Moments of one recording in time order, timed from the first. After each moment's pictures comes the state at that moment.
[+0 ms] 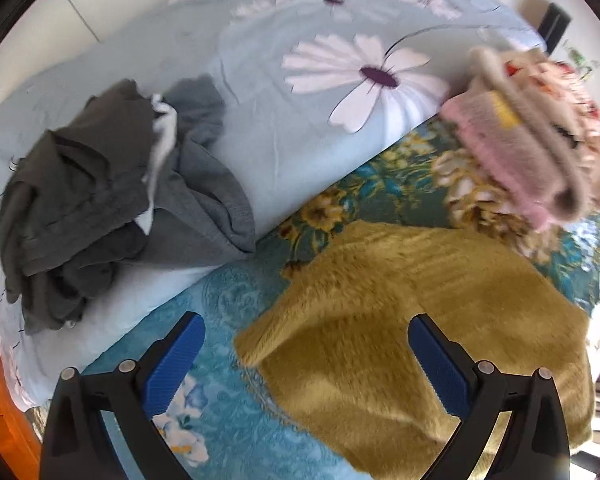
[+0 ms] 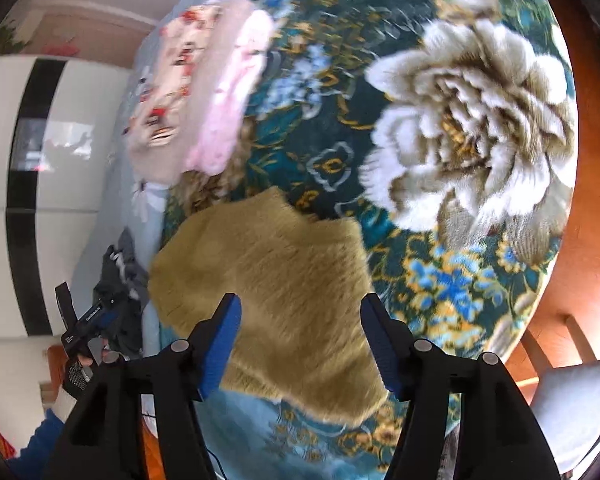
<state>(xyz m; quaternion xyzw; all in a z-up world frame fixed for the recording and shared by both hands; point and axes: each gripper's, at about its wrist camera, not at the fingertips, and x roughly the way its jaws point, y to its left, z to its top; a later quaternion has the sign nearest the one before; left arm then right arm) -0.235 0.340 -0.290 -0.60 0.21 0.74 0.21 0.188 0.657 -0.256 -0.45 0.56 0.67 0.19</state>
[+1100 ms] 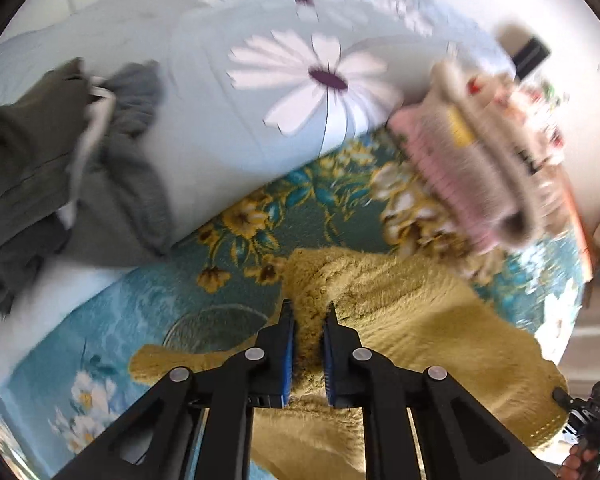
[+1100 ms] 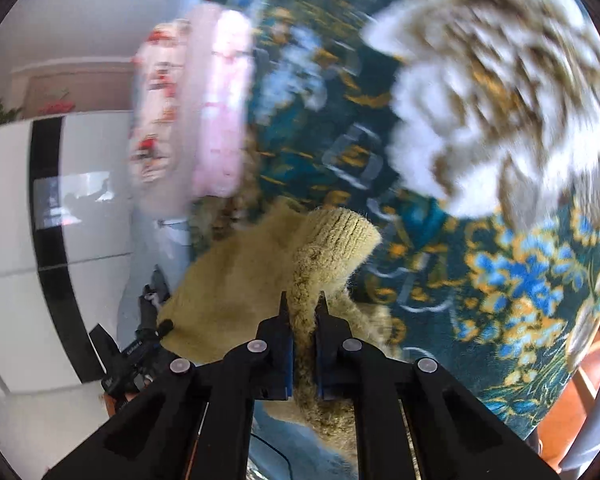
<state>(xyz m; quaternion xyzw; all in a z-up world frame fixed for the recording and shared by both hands) -0.207 0.328 -0.261 -0.60 0.08 0.74 0.28 0.155 0.658 -0.266 -0.37 0.64 0.66 0.16</state>
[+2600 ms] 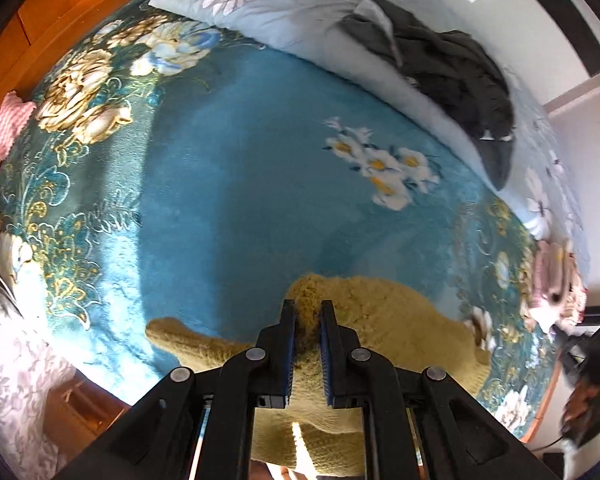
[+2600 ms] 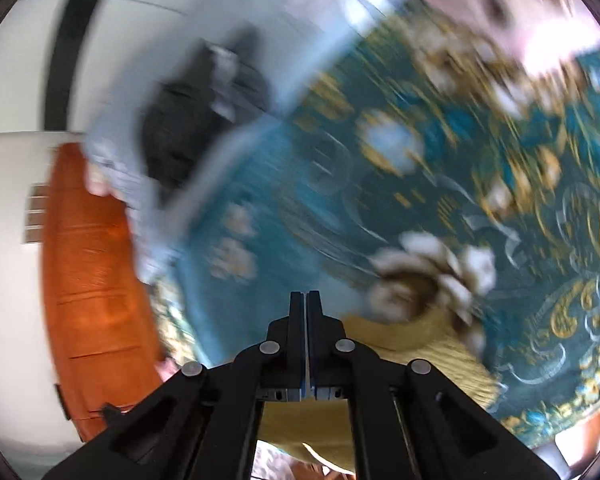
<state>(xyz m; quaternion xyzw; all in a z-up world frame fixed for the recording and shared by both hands) 0.082 -0.072 -0.221 -0.62 -0.23 0.74 -0.08 -0.036 0.462 -0.237 -0.64 0.38 0.66 -0.09</state>
